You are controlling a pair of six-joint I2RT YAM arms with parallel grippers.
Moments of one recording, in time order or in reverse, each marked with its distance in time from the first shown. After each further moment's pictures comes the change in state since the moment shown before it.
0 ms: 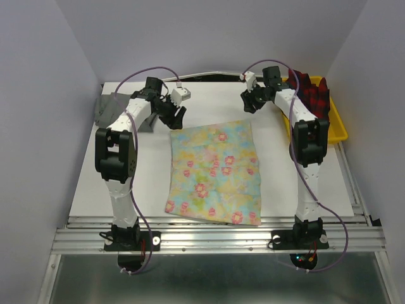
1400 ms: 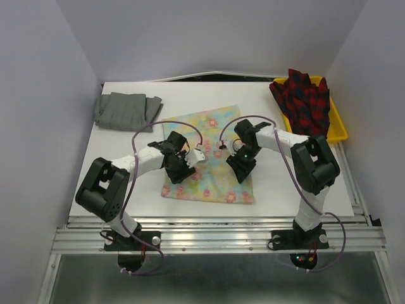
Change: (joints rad) left arm -0.328 -0.427 -0.814 0.173 -0.344 0.035; right arm 0.327 -0.430 -0.842 -0.243 0.020 0.166
